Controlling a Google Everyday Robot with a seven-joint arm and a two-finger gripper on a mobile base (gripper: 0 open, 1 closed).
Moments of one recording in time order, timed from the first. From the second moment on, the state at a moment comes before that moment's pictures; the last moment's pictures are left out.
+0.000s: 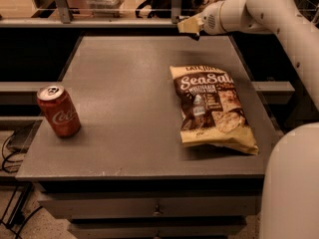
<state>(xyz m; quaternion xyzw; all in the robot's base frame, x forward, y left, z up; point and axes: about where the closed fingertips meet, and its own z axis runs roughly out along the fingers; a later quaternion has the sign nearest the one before) 0.818 -0.089 0.942 -0.31 0.77 0.21 0.51</state>
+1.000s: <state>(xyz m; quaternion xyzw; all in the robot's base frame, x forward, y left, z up) 0.770 -0.033 0.956 -0.43 0.75 0.22 0.46</state>
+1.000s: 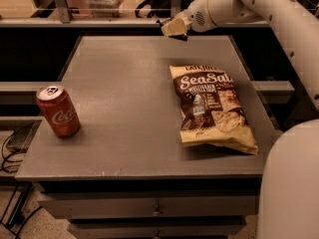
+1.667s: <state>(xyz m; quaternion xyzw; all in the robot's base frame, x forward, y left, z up) 0.698 0.032 0.946 -0.57 0.68 0.22 0.41</state>
